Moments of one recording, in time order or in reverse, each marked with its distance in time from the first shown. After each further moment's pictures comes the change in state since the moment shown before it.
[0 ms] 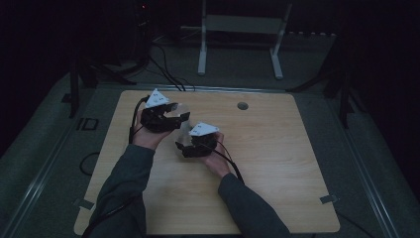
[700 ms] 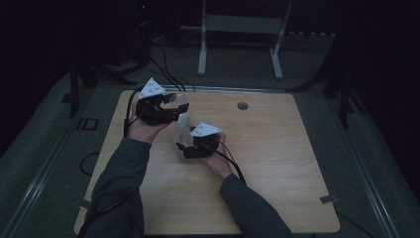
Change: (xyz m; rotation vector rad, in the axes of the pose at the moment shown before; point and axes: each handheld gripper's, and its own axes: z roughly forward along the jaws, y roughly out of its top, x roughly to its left) left arm -0.003 0.031 -0.022 -0.035 -0.009 0.018; right arm 0.002 0.004 -0.011 -0.015 0.002 -0.012
